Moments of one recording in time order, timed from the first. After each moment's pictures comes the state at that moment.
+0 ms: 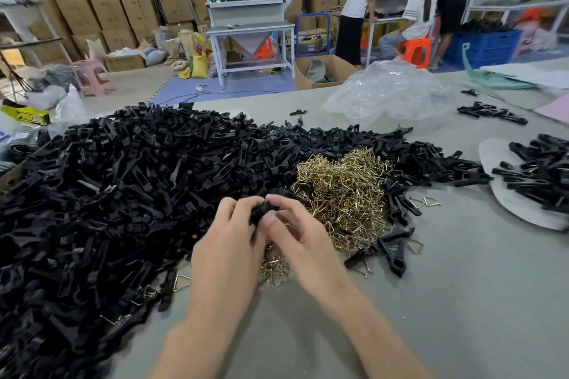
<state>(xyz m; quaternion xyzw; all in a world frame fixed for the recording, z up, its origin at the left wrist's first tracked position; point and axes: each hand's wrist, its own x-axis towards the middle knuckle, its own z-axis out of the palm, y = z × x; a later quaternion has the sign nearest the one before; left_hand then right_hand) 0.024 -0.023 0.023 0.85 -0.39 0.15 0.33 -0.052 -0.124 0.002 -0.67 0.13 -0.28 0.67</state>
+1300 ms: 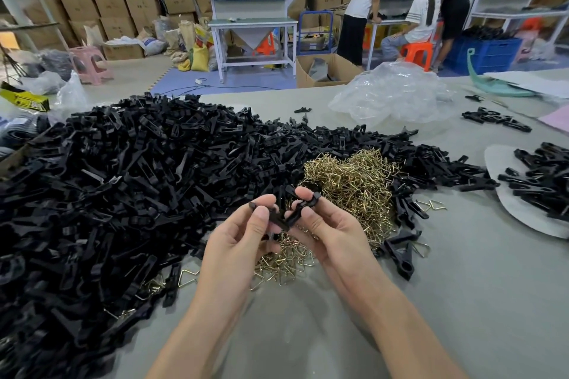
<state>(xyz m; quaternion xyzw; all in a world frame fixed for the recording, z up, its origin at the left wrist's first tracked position) 0.024 -0.022 0.018 0.56 -0.23 -0.23 0.76 -0.058 -0.143 0.007 -0.43 0.16 -0.28 0.84</state>
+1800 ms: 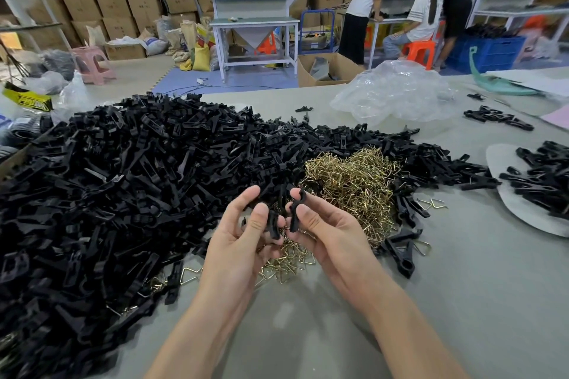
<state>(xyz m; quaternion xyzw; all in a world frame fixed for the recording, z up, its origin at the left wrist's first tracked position) 0.022 -0.023 0.020 0.50 -0.18 -0.28 0.80 -0.057 -0.142 0.007 -0.44 0.14 -0.25 0.85</state>
